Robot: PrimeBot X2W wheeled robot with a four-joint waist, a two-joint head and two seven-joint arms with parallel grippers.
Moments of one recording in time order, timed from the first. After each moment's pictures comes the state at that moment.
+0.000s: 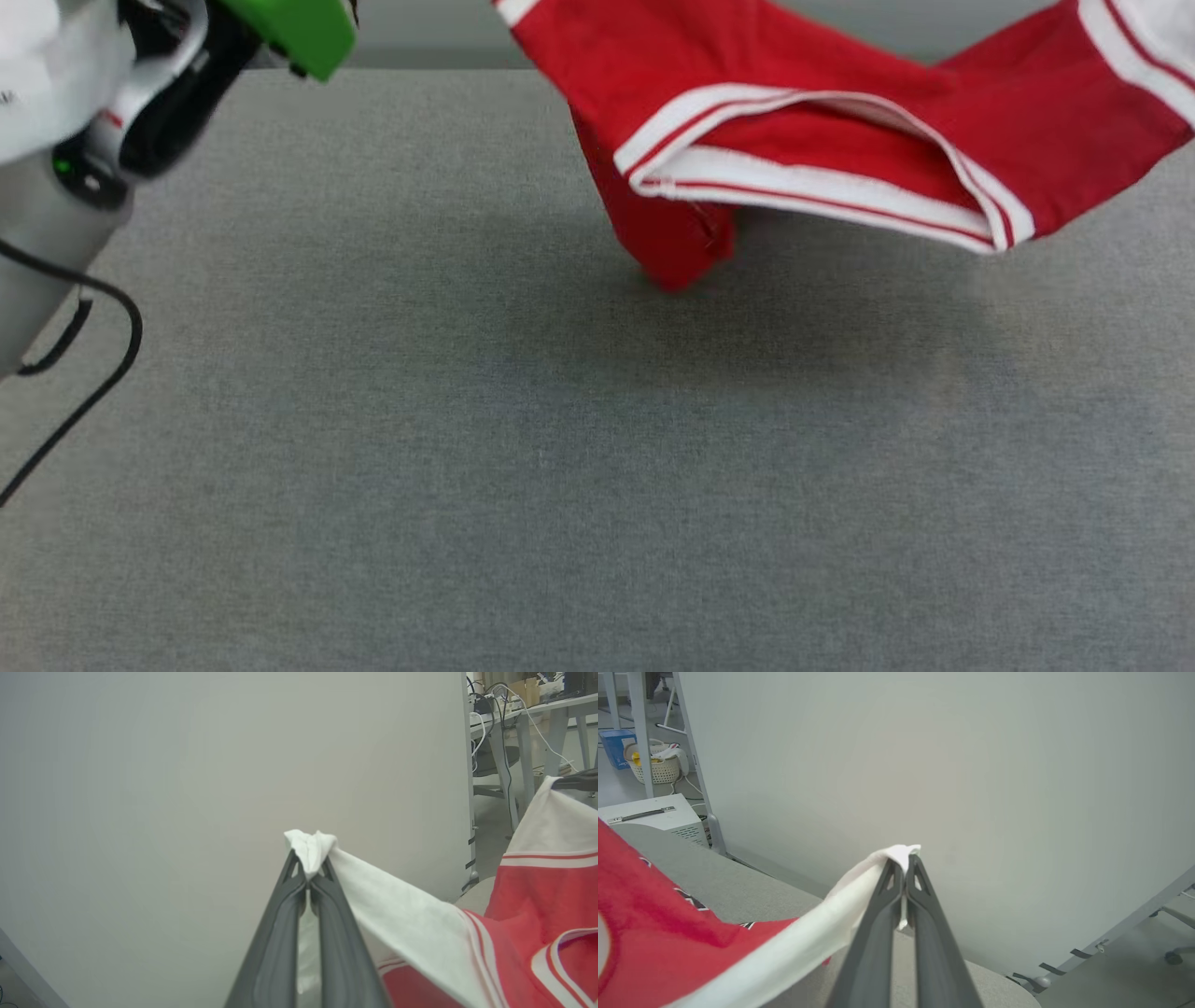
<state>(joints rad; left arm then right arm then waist) -1.33 0.72 -0.91 0.07 -0.95 0.01 -0.02 -0.79 -0.76 0.14 -0.09 0.68 0.13 0.51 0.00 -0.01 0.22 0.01</state>
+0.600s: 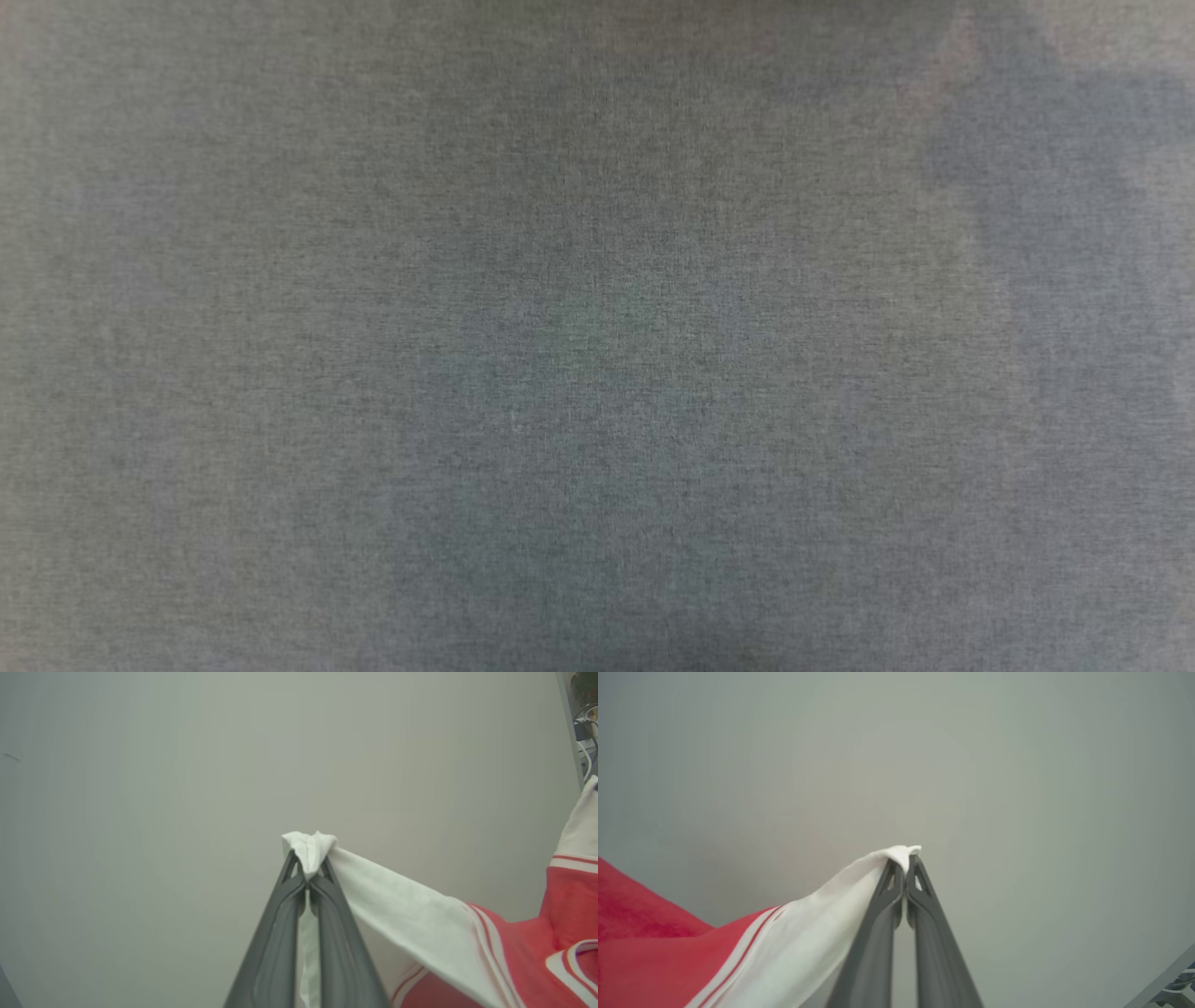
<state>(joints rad) -1.86 0.54 -0.83 0.52 -0.79 -0.09 -0.14 -1.57 -0.60 0.29 0.40 0.40 0.13 0.30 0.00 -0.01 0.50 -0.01</state>
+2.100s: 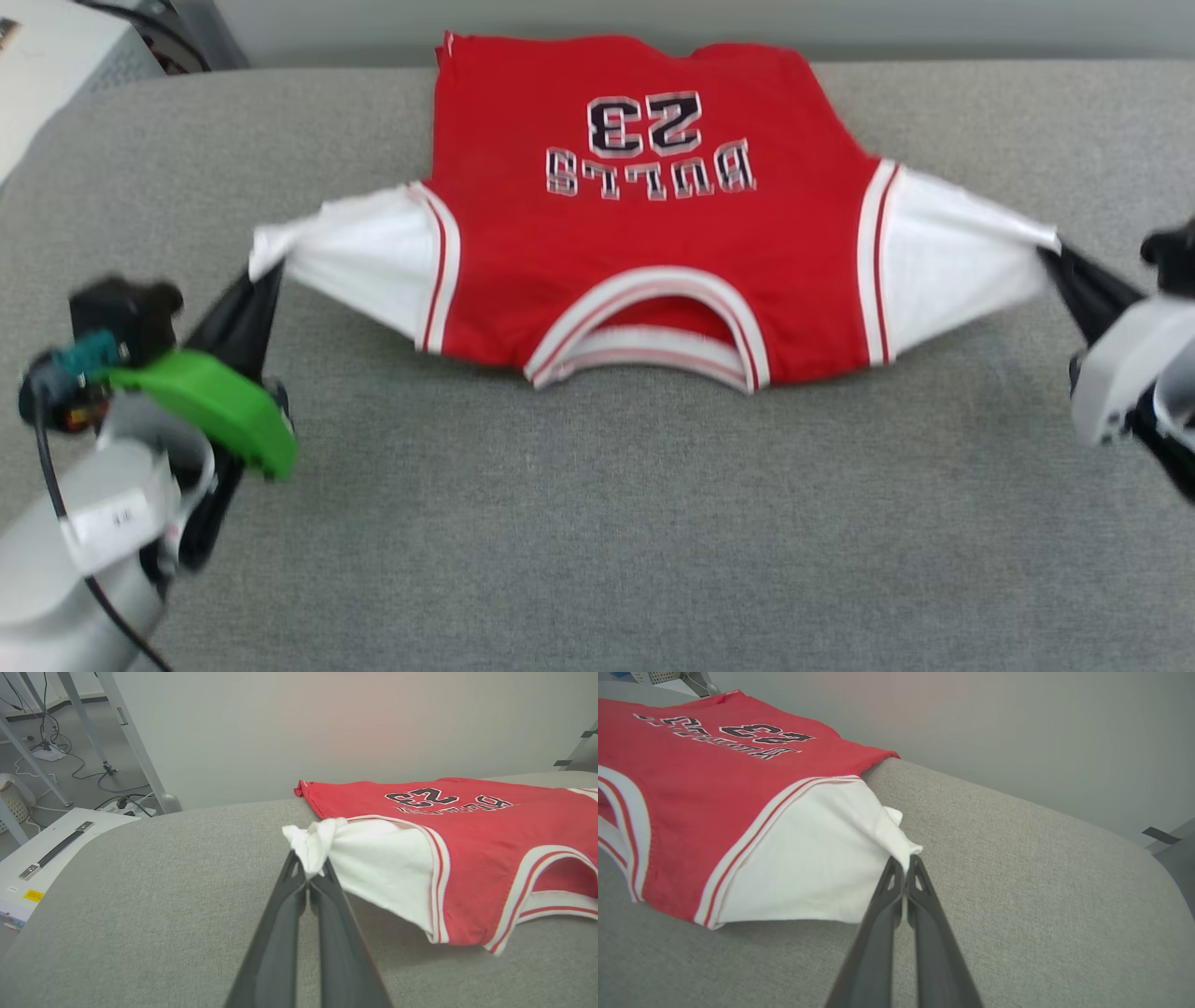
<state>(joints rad) -0.56 0.74 -0.73 0.26 -0.93 0.07 -0.26 -0.63 -0.65 0.61 0.51 0.66 0.13 -0.10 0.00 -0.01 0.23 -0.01</state>
